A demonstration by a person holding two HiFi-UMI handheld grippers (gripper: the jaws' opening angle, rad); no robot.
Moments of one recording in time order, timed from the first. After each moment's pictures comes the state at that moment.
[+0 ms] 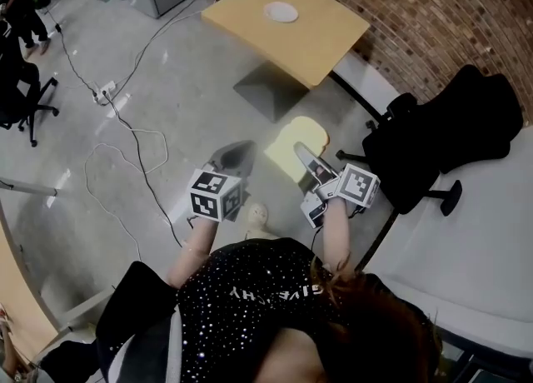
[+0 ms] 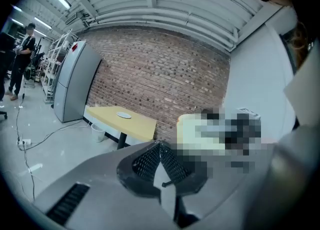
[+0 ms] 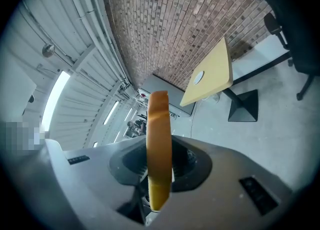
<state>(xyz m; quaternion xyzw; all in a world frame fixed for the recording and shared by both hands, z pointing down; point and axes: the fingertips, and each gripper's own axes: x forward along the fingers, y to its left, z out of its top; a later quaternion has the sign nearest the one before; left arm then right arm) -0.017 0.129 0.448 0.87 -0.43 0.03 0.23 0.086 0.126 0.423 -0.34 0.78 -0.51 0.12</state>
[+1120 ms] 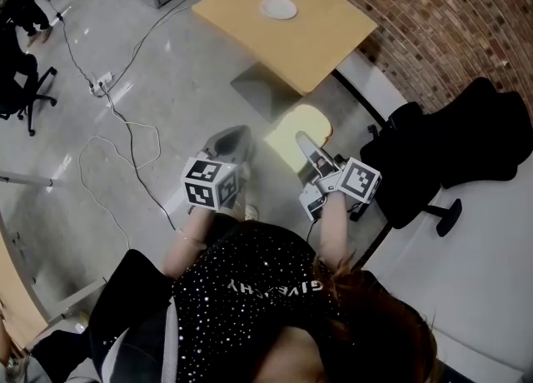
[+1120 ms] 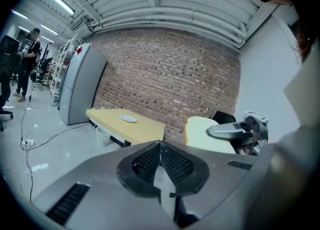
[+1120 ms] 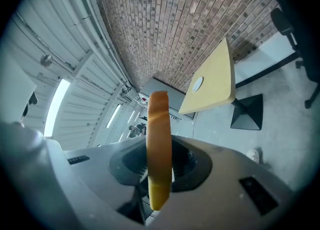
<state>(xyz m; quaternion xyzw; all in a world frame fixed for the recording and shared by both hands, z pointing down) 0.023 0.036 0.471 0.85 -0.48 0.02 0.22 0.141 0.037 0.440 -0.32 0.79 -0.50 0.14</state>
